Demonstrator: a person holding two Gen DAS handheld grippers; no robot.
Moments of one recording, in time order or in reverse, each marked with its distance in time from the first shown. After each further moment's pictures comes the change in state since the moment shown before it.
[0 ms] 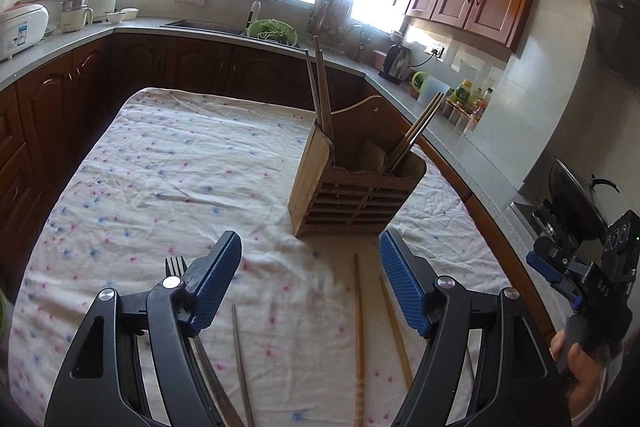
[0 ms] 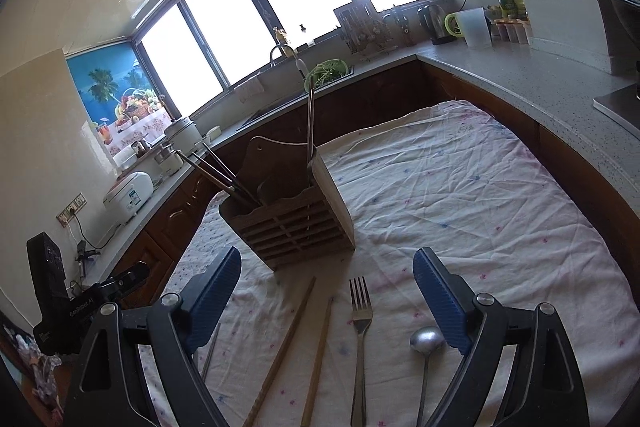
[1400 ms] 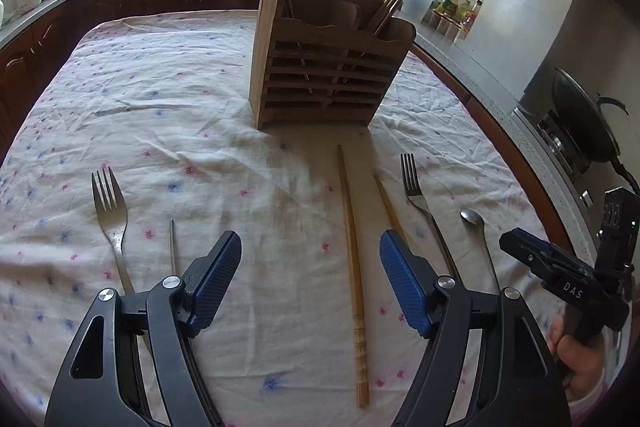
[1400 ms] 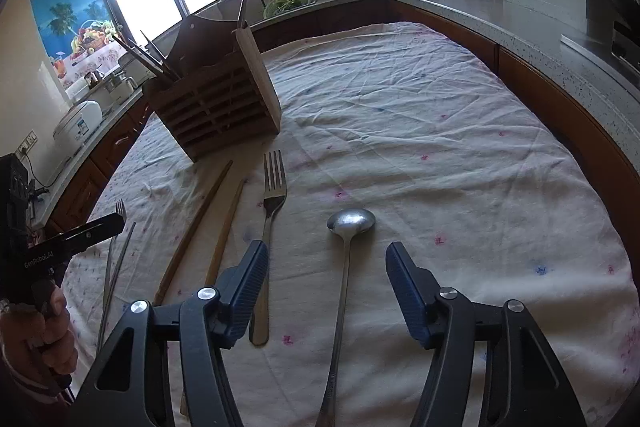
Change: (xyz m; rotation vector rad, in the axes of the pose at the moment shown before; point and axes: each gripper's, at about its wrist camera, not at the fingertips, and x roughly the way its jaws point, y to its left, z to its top) left arm 0.069 -0.025 -0.063 0.111 0.268 -0.026; right arm 0.024 -0.039 -0.078 -0.072 0.237 -0.191
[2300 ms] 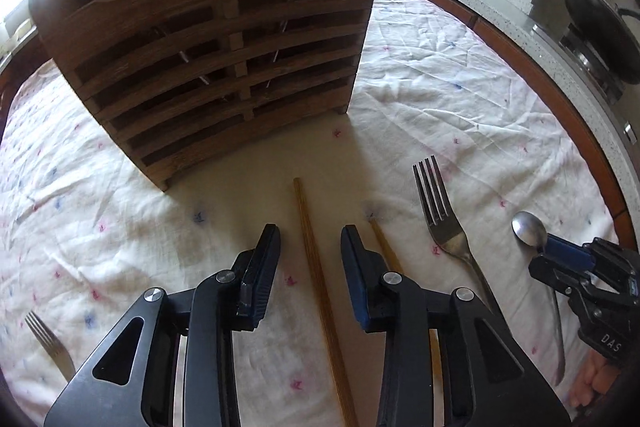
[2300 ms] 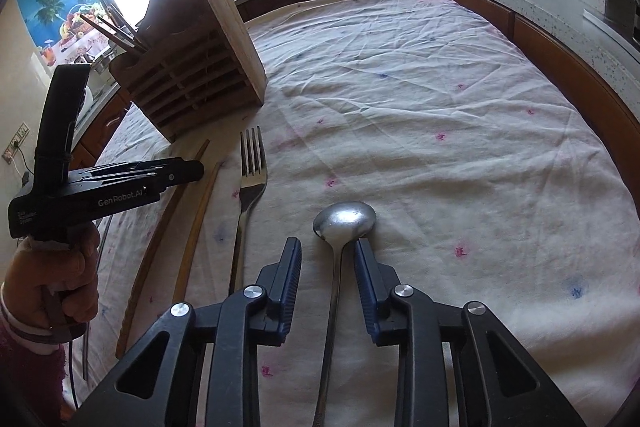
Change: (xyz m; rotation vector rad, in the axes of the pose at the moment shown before) left arm 0.119 -0.058 0.053 0.280 0.186 0.070; right arm 0.042 -0.007 0.010 0.007 0.110 0.002
